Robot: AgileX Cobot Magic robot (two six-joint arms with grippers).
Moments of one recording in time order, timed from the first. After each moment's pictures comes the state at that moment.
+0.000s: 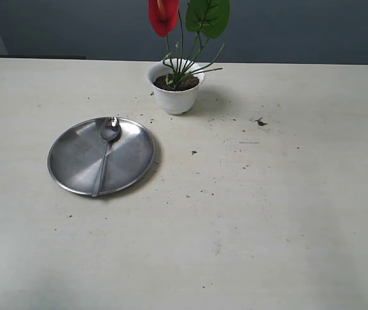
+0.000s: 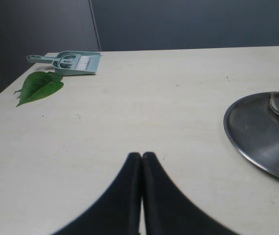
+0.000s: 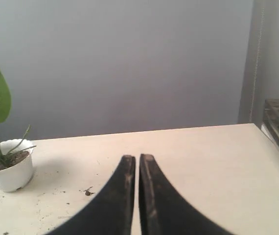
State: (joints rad) left arm 0.30 0.01 -0.01 0.01 0.34 0.06; right arm 0.06 0.23 -0.51 0.09 0.51 -0.01
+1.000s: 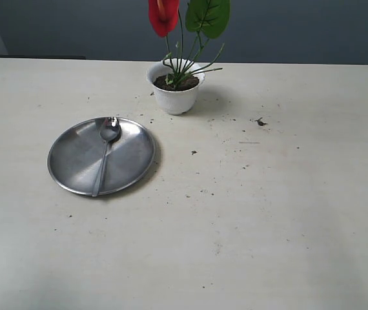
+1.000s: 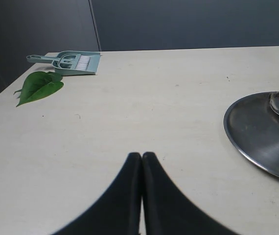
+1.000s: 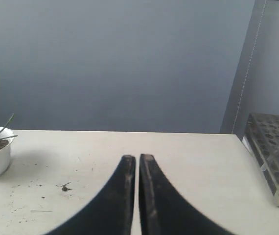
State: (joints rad) left arm 0.30 0.01 -0.01 0.01 0.34 0.06; right arm 0.06 0.23 -0.51 0.06 0.50 -0.09
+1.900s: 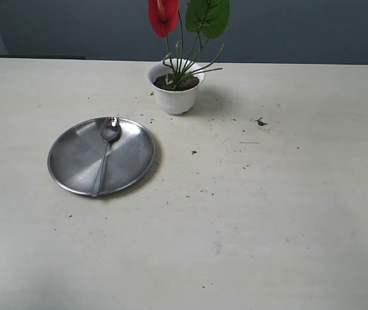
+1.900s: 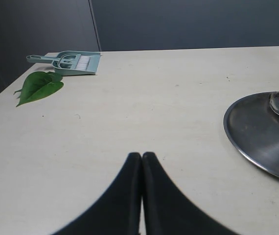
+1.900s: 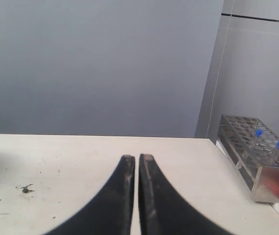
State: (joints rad) left arm 0.30 0.01 -0.01 0.01 0.34 0.06; right arm -0.01 0.02 -0.14 0.01 0.24 -0.10
